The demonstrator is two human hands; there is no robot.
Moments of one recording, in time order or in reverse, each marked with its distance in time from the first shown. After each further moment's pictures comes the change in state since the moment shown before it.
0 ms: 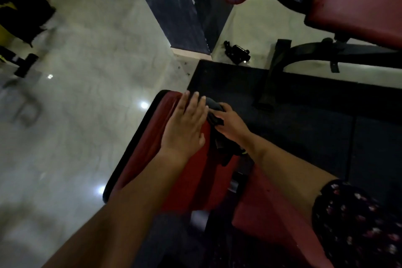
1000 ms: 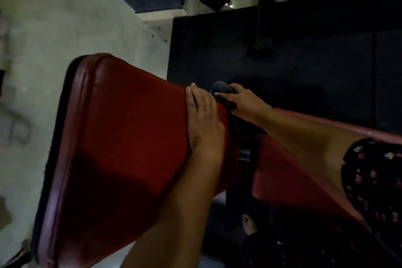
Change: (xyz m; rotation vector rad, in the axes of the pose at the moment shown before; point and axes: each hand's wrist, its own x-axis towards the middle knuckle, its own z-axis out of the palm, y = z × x) left_hand 0.044 0.154 0.057 0.040 -0.113 -0.088; right_hand -0.009 0.145 0.085 -0.174 -0.123 0.228
